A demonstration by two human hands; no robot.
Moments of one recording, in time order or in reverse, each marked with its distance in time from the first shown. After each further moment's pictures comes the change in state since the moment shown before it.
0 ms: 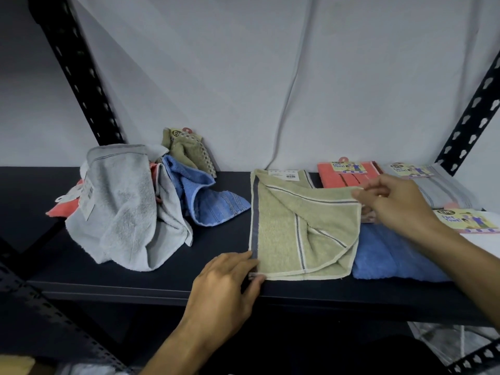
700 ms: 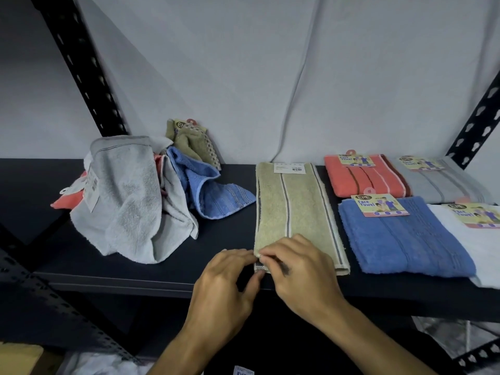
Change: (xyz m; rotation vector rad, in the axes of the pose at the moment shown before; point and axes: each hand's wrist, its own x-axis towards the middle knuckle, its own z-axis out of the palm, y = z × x) left_hand -0.013 -0.003 0.001 -0.190 0.057 -0.124; right_hand -0.110 0.002 0.130 -0.330 -0.044 -0.689
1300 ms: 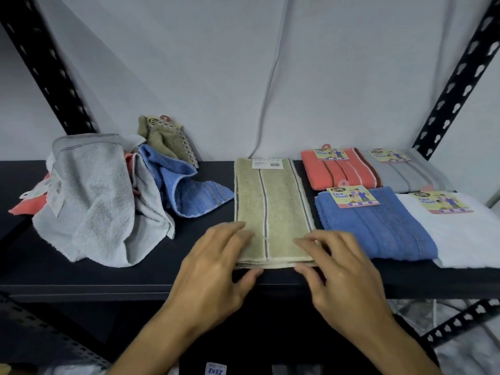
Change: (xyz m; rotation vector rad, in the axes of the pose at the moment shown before) left_hand 0.027 0.020 -0.015 0.145 -0.133 0.224; right_hand -0.040 0.026 -0.062 -0.327 0.041 0.054
